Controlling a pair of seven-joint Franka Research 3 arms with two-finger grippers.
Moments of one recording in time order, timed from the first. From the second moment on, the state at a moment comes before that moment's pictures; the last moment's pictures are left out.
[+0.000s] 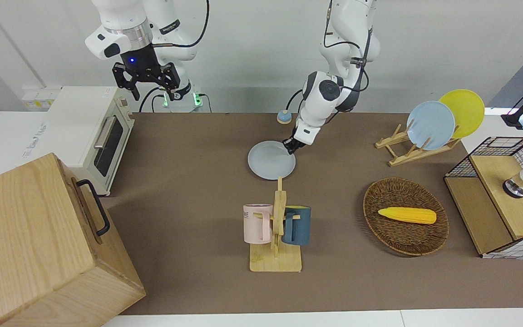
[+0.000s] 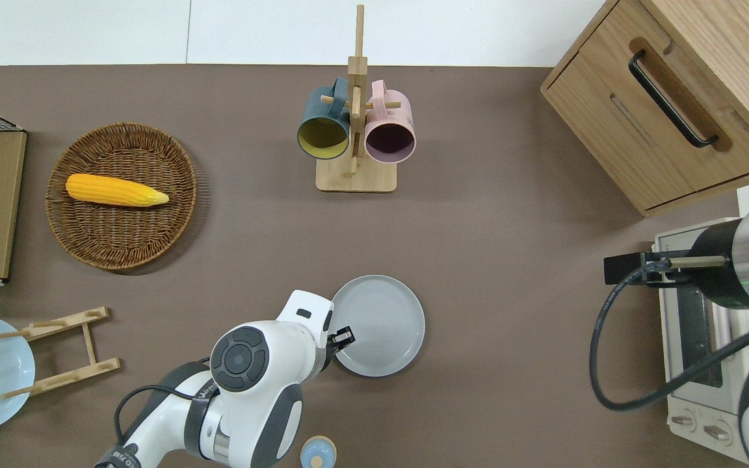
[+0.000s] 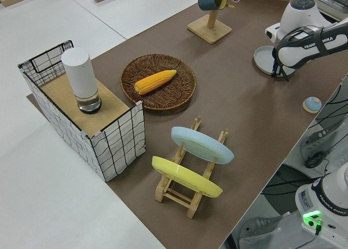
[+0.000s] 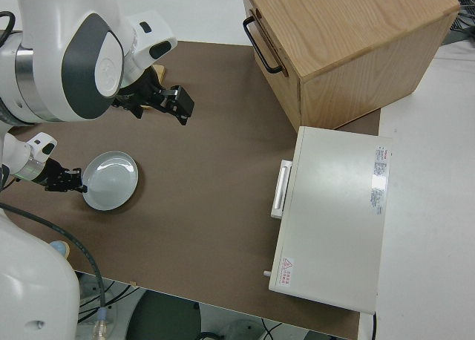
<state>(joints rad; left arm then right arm) -0.35 0.03 -0.28 -2.43 -0.38 2.52 -0.72 -0.25 -0.12 0.37 -1.63 0.05 1.51 0.17</state>
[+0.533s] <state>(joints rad) -0.51 0.12 -0.27 -2.35 -0.43 2.62 -0.82 -0.25 -0.12 0.37 -1.63 0.05 1.51 0.17</state>
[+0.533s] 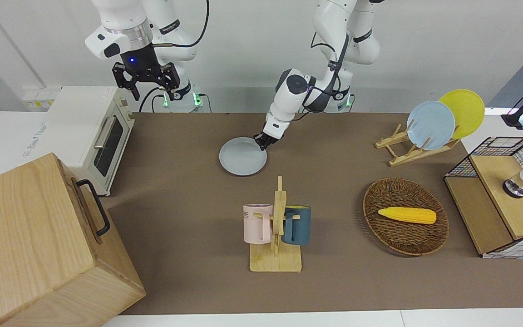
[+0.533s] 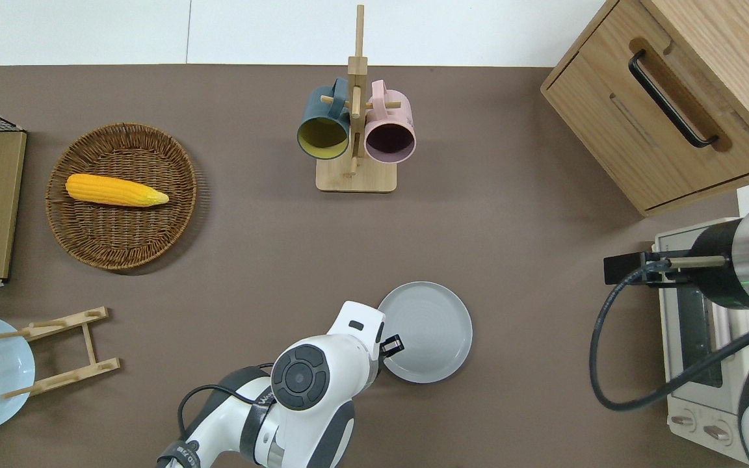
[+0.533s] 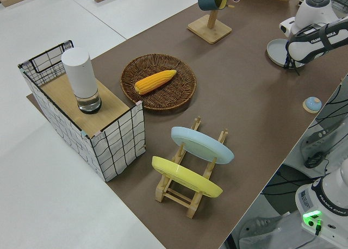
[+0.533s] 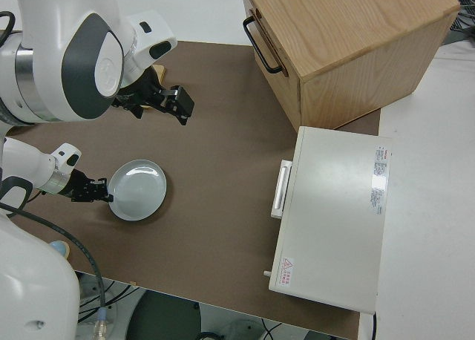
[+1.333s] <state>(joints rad) -0.54 0.24 -0.30 -2.23 -0.45 2.66 -0.92 -0.25 -0.12 0.37 -1.63 0.05 1.51 0.17</state>
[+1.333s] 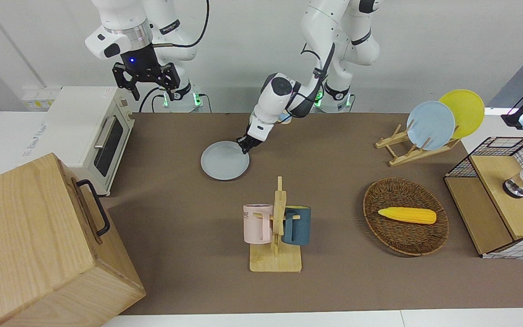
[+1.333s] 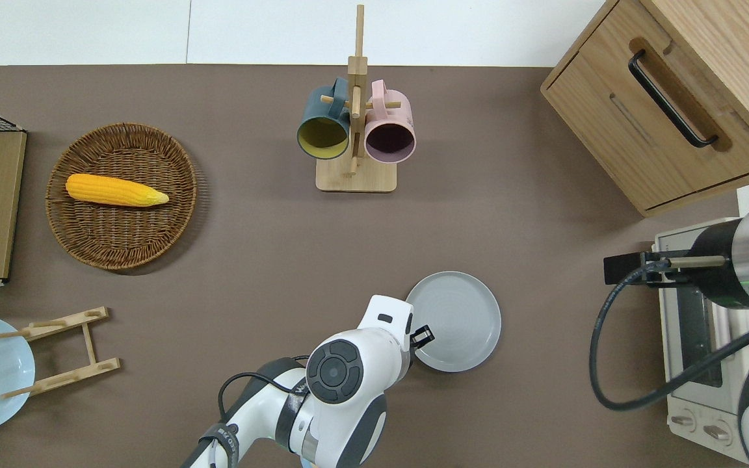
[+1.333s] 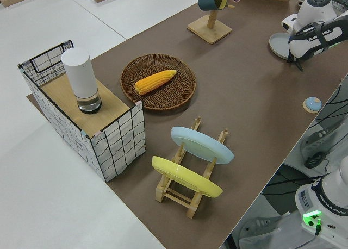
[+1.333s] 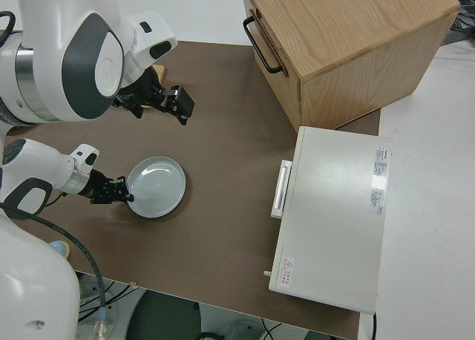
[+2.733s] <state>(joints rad) -0.26 -0.05 -0.13 -2.07 -0.37 1.85 -0.62 -0.25 -0.12 0.37 -1.63 0.05 1.51 0.17</state>
